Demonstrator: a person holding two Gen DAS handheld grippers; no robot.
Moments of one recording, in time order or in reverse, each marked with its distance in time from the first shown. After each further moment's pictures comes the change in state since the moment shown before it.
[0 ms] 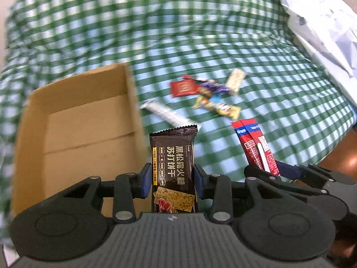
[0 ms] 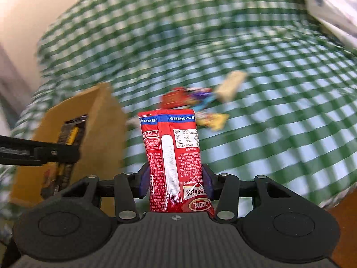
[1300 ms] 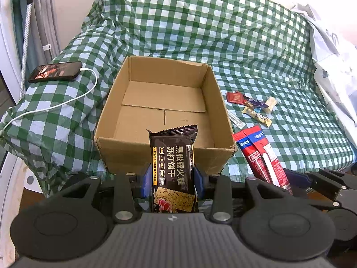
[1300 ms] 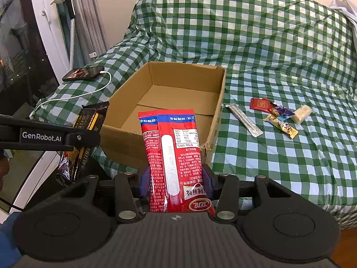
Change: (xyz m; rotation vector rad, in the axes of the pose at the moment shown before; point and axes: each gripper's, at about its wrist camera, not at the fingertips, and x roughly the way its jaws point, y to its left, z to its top) left arm -0.127 0.129 -0.156 -0.286 -0.150 0.032; right arm -0.101 0.194 -0.084 -0.408 0.023 0.068
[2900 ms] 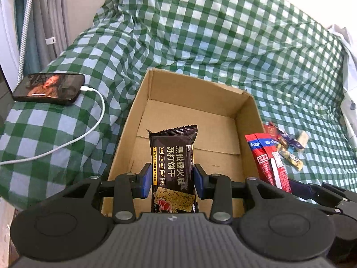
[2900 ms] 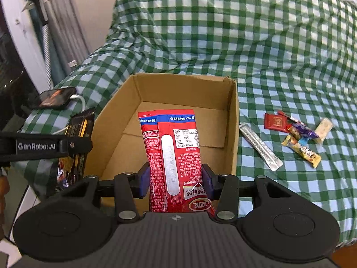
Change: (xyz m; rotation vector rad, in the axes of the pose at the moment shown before) left arm 0.120 0.058 0.108 -0.111 0.027 0.041; right arm 0.130 -0.005 0.102 0.083 0.047 -0.021
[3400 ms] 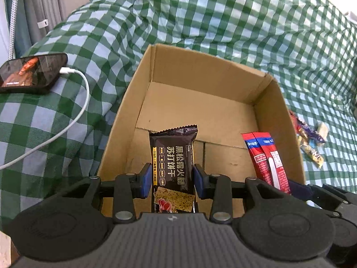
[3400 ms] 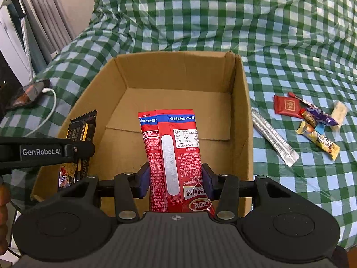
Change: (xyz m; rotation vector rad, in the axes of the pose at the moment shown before) left arm 0.080 0.006 0.009 0.003 0.095 0.033; right arm 0.082 -0.006 0.005 0.038 0.092 -0.014
